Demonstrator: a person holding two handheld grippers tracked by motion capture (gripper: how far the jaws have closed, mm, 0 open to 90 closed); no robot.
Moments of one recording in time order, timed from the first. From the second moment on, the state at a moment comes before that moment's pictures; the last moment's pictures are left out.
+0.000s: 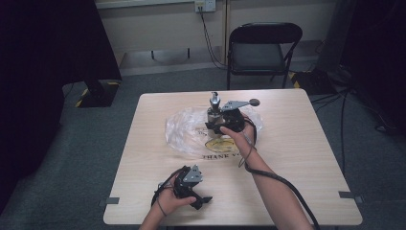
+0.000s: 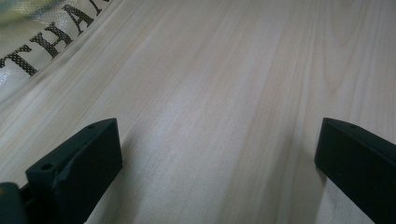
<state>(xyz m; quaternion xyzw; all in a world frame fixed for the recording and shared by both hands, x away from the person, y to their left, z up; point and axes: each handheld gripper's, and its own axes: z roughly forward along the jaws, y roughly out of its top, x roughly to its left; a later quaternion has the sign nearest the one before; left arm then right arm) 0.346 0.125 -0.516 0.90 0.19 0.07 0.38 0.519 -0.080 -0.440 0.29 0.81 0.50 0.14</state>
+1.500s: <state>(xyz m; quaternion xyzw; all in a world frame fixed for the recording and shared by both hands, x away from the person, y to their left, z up) 0.346 0.124 -0.516 0.90 0.19 0.07 0.38 0.503 -0.098 -0.428 0.29 0.83 0.46 0.12</state>
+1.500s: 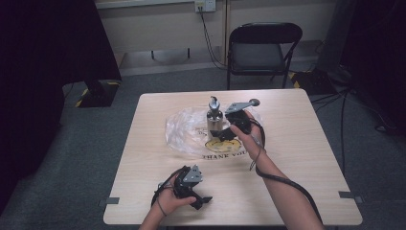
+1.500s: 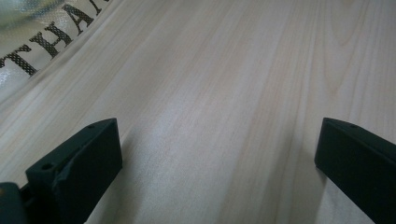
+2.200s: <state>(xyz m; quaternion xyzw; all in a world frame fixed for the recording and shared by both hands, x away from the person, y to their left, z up) 0.346 0.125 -0.516 0.90 0.19 0.07 0.38 0.478 -0.132 -0.419 0.28 0.84 0.46 0.13</state>
